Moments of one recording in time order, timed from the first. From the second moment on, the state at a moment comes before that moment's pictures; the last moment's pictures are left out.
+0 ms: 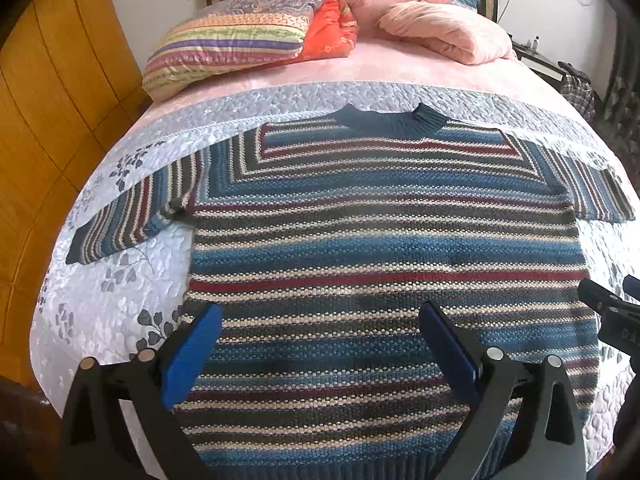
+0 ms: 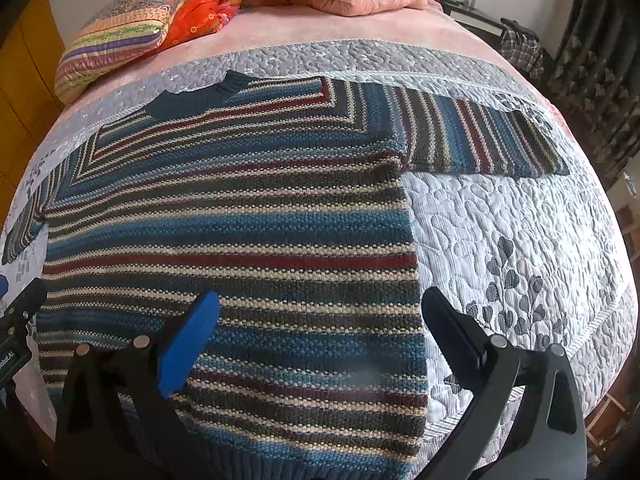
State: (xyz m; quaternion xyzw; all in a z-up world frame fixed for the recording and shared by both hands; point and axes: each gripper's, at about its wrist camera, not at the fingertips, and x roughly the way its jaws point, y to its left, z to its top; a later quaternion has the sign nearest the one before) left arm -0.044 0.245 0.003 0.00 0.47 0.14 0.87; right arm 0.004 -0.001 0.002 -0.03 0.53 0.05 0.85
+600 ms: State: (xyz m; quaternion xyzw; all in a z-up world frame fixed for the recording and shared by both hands) left arm -0.043 0.246 0.002 0.00 0.47 0.14 0.87; right arm 0.005 0.000 0.002 -0.03 0.53 0.05 0.85
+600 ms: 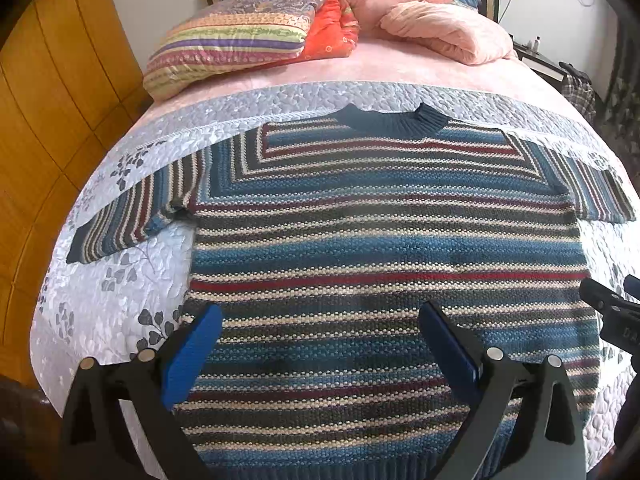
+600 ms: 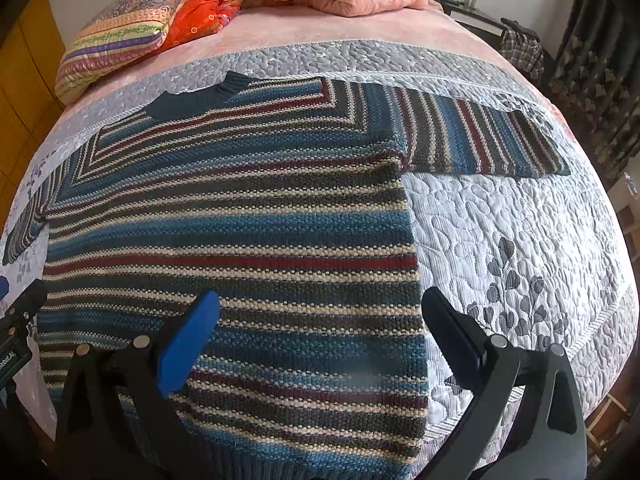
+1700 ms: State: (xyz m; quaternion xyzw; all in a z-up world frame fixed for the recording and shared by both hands) left arm -0.042 0.246 0.005 0.00 0.47 0.15 0.87; right arm 0.005 0.000 0.003 -0.03 0.52 0.05 0.85
